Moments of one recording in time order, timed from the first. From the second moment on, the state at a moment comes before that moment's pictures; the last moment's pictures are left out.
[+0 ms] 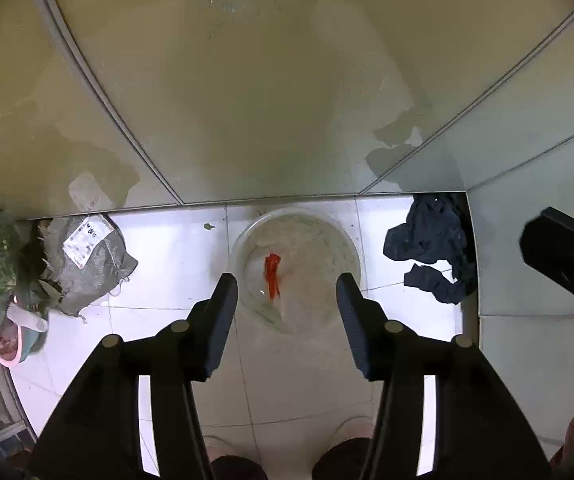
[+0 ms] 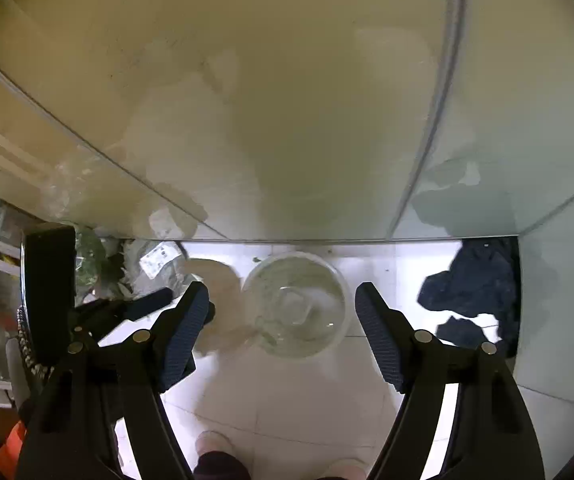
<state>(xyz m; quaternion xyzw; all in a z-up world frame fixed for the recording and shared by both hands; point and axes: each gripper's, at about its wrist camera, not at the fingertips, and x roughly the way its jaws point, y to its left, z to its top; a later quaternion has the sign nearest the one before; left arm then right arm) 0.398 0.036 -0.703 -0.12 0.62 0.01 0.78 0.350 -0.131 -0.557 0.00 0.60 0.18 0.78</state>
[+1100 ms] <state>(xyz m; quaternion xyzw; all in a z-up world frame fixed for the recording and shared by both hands) 0.275 0.109 -0.174 -0.06 0.41 -0.03 0.91 0.263 -0.088 -0.135 -0.01 0.44 0.13 0.89</state>
